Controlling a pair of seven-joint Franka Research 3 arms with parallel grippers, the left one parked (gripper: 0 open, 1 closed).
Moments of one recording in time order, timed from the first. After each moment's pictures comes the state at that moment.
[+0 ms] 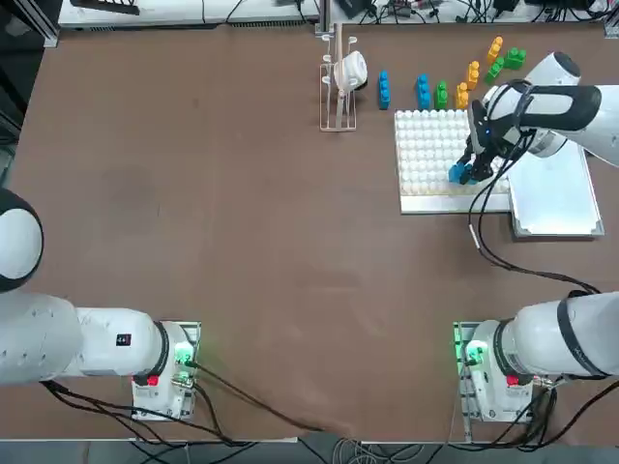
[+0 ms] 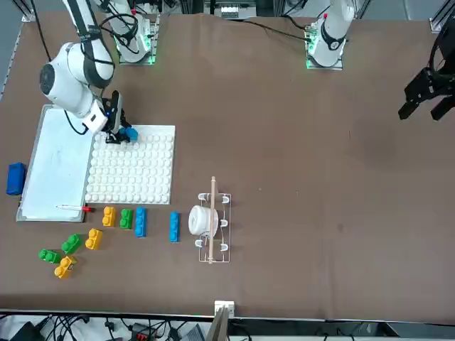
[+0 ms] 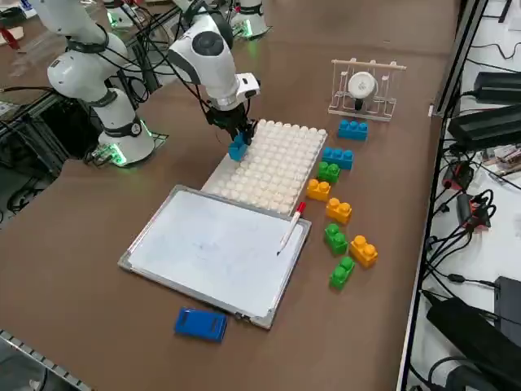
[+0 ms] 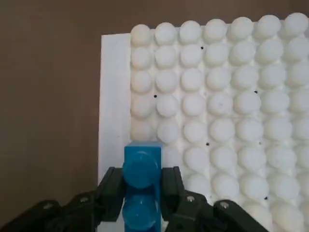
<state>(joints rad) -0.03 -0.01 0.08 -2.55 0.41 2.44 -1.81</state>
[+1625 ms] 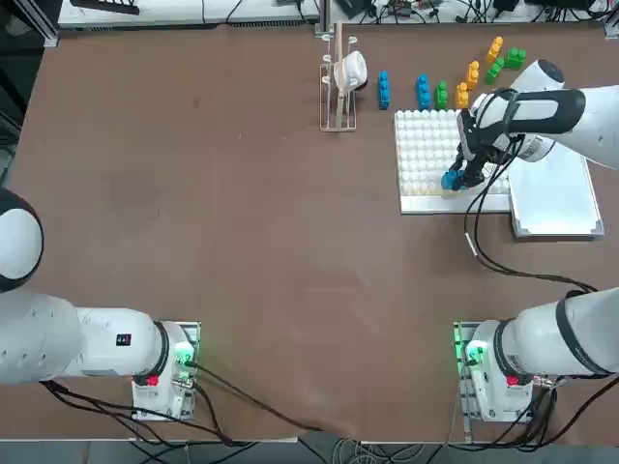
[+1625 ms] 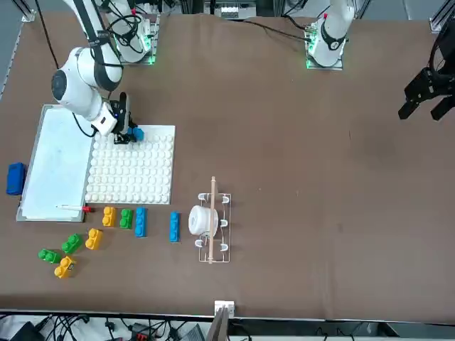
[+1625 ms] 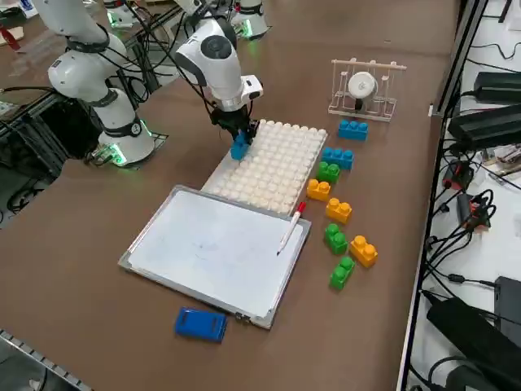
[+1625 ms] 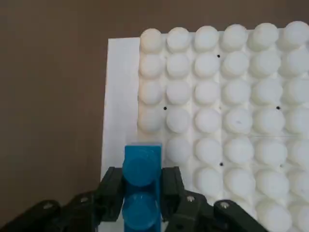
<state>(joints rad) 0.02 0.04 0.09 -2.55 0.41 2.47 -1.81</state>
